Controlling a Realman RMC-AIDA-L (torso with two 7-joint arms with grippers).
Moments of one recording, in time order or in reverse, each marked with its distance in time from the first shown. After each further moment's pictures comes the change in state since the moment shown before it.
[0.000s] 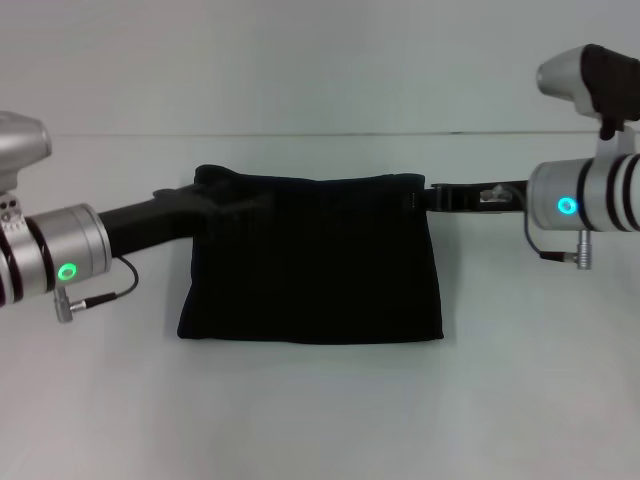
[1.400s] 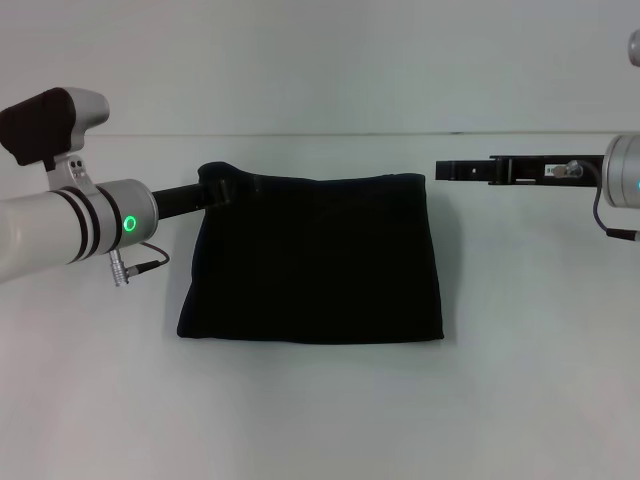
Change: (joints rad) left arm -0.179 0.025 0.149 -0.219 0.009 -0.575 -0.394; right arm -0.092 -0.051 0.103 -0.145 0.025 -0.207 -0.120
